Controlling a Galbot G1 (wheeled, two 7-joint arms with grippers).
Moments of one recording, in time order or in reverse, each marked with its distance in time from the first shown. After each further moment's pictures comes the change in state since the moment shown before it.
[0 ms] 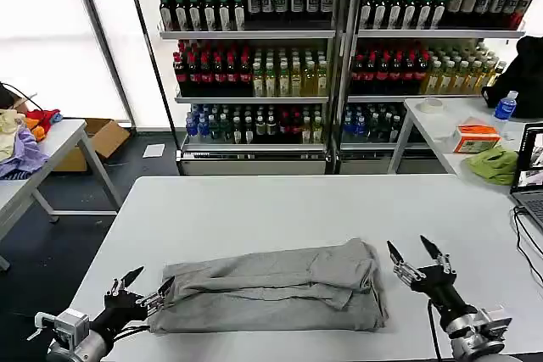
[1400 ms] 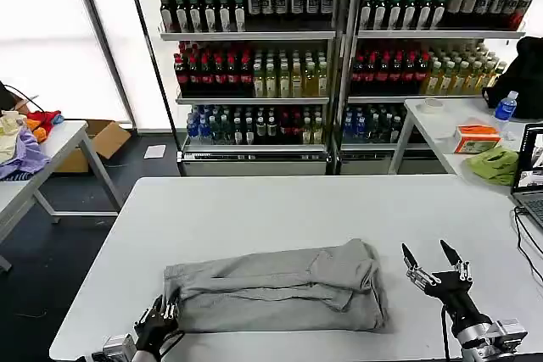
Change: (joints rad) left arm -0.080 -0.294 0.233 0.178 0.063 -0.064 -0.253; right arm -0.012 0.005 0.000 -0.028 0.050 0.059 0.007
